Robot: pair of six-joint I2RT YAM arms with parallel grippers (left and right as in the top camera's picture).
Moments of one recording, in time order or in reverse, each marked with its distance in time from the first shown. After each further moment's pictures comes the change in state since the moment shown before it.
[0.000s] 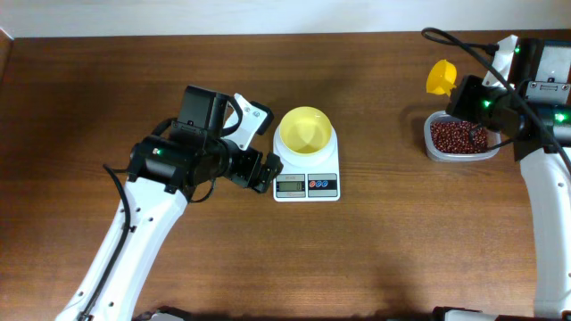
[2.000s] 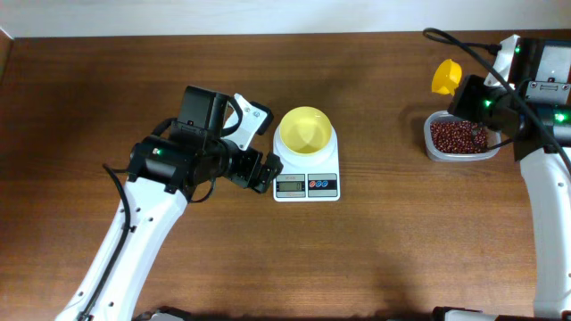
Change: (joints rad) left arm 0.000 0.000 0.000 -0.002 0.000 0.000; right arm 0.000 0.000 0.000 0.004 0.039 0.003
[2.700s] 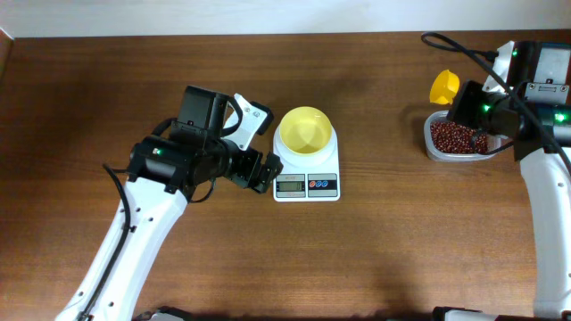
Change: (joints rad) left arm 0.000 0.000 0.000 0.000 0.000 0.000; right arm 0.000 0.000 0.000 -0.061 0.000 0.000
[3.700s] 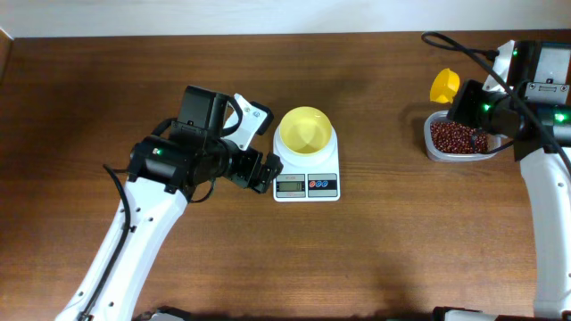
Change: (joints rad) left arm 0.000 0.000 0.000 0.000 0.000 0.000; right arm 0.000 0.000 0.000 0.008 0.000 0.000
